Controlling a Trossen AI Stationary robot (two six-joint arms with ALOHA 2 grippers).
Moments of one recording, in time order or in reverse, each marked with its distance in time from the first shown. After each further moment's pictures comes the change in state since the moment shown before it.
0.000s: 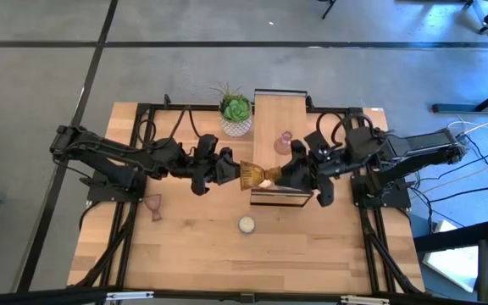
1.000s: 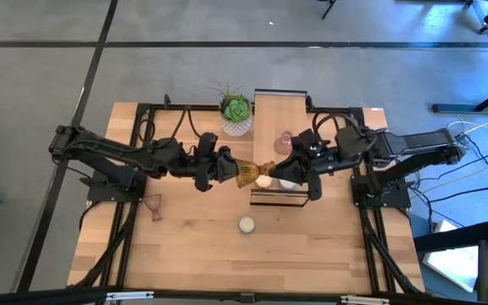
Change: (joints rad) left arm 0.003 -0.013 0.001 -0.063 -0.062 -0.026; right arm -0.016 0.002 0.005 -0.108 0.047 0.019
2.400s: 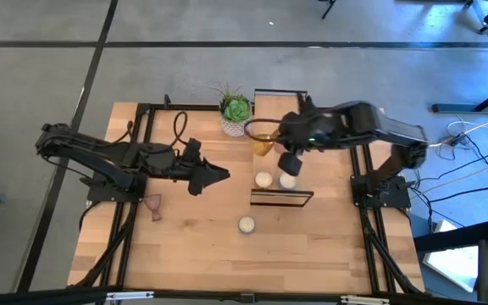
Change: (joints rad) left arm -0.075 -0.215 0.000 -0.726 -0.172 -0.084; right arm -0.132 0.423 0.790 -1.132 0.375 -0.323
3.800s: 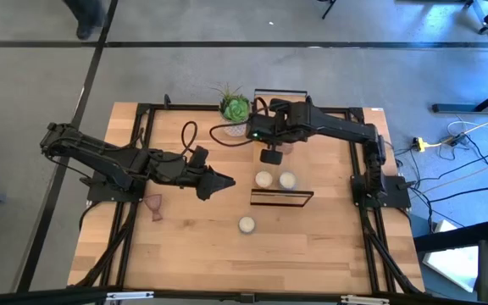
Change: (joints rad) left arm -0.033 0.075 0.000 0.031 -0.013 -0.121; right arm -0.181 0.307 0.089 -0.166 0.072 -0.322
